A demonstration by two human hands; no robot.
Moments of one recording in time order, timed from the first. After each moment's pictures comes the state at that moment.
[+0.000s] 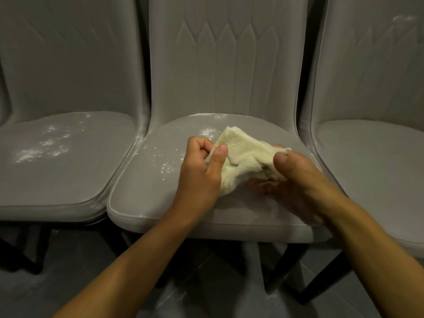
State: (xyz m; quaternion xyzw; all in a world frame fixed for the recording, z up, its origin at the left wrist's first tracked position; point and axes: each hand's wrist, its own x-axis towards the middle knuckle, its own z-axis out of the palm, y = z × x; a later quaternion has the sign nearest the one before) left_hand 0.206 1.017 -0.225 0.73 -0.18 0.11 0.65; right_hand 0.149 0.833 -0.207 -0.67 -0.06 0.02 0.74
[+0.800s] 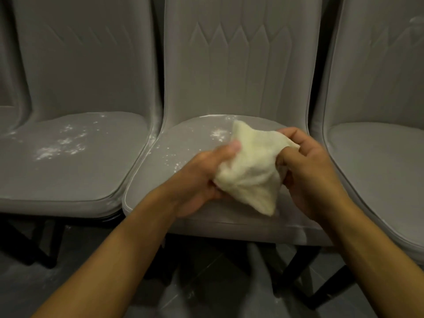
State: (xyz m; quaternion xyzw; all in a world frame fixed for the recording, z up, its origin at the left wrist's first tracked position) left_hand 0.212 1.051 -0.198 0.62 -0.16 -0.29 0.71; right_hand 0.155 0.869 -0.187 -0.68 0.01 -0.16 0.71
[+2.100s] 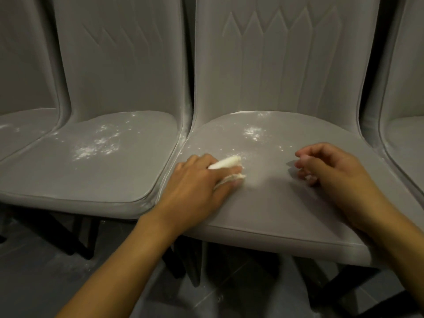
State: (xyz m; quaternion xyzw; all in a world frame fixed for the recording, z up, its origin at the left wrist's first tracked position) left_hand 0.244 1.124 -0.238 0.94 -0.29 0.13 0.13; right_hand 0.190 0.863 -0.226 -0.80 0.08 -0.13 0.58
